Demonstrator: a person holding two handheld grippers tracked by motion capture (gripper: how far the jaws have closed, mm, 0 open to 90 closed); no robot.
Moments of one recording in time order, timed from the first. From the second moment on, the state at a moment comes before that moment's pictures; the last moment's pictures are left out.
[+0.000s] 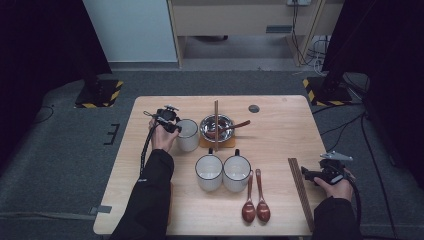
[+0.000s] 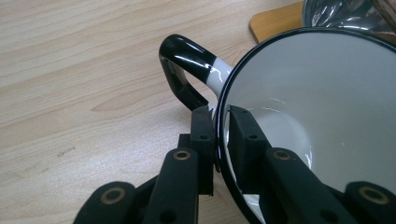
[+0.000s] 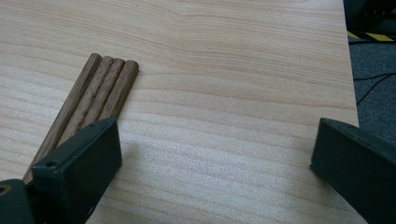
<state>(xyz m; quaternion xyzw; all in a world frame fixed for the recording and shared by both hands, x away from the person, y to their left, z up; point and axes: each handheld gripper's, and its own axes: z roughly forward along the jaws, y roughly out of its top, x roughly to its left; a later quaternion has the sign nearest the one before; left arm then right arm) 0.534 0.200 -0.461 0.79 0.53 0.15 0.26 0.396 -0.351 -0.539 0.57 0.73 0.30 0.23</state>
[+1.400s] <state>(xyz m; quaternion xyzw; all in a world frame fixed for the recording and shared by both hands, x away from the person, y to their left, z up) 0.451 0.255 -0.434 0.76 0.47 0.19 0.42 0.396 -0.351 -0.539 0.57 0.73 0.31 0.23</state>
